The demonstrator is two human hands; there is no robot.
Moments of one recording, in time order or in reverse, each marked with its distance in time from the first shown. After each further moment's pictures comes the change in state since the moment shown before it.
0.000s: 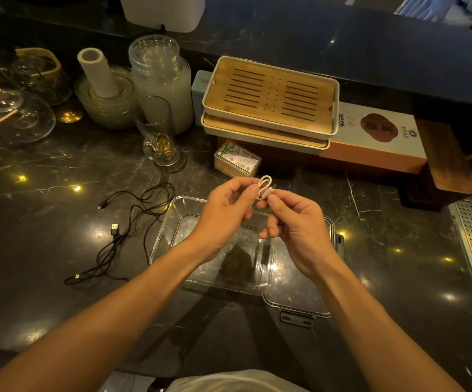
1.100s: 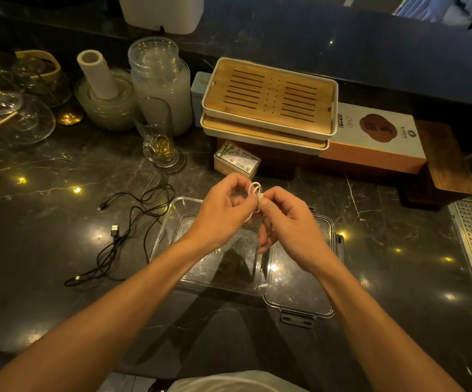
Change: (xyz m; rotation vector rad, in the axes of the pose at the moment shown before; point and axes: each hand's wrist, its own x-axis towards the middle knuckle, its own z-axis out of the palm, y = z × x) left_hand 0.001 0.006 -0.007 0.171 -0.048 0.042; right_hand 0.001 -0.004 0.003 -0.474 -0.098 -0.051
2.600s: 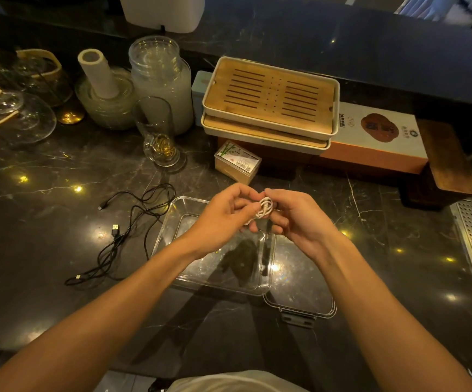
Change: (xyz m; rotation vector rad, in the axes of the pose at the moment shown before) left_hand 0.002 -0.019 -0.005 -0.081 -0.158 -0.089; right_hand 0.028 0.005 -0.017 0.447 0.030 0.356
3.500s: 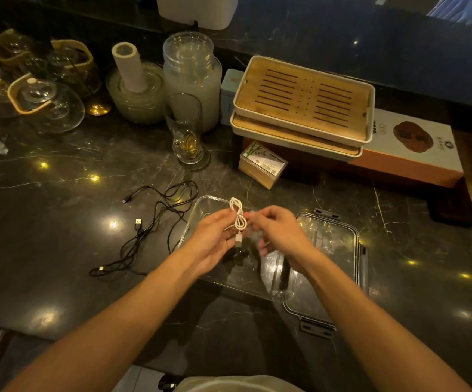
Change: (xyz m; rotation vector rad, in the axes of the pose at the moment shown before) left_hand -0.016 -0.058 -0.051 -0.666 0.283 -0.381; right_hand 0.032 0.051 0.048 -0.464 0.061 0.039
